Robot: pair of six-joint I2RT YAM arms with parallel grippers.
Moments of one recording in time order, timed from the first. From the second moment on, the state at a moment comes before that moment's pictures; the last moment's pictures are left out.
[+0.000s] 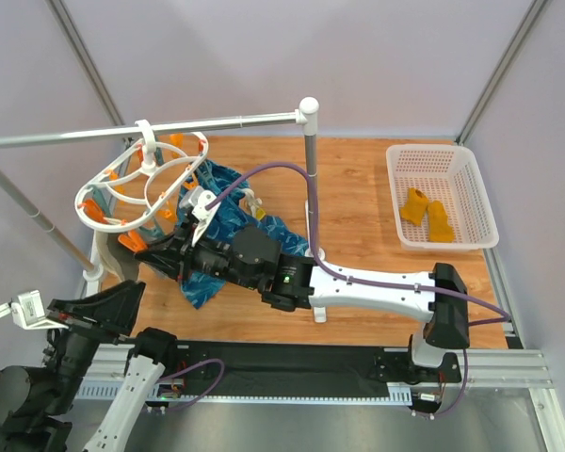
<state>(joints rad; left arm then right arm) -0.30 0.09 1.19 -1.00 -0.02 -0.62 1.37 1.75 1.59 0.39 0.08 0.33</state>
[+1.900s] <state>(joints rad) -0.30 0.43 1.25 -0.82 0.05 -0.94 1.32 1.61 1.66 -0.09 0.01 0.14</state>
